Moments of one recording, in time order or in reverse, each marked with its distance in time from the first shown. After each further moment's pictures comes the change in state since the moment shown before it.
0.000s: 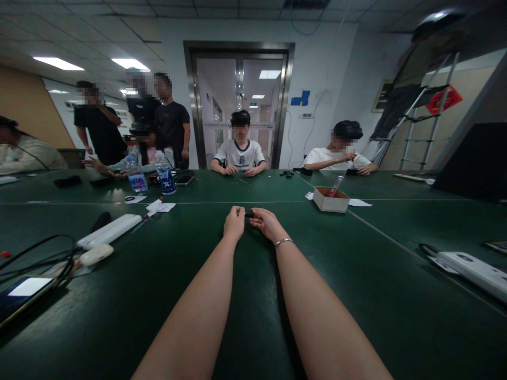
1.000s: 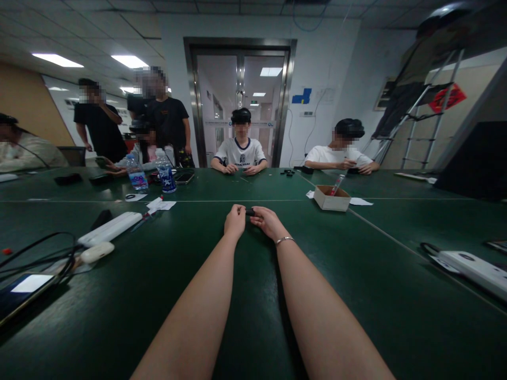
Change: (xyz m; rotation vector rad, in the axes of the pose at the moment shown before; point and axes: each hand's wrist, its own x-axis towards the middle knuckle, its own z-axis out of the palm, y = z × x) left_hand -0.003 0.005 -0.003 0.037 -0.004 -0.016; right_hand -0.002 -0.002 0.002 -0.003 0.002 0.008
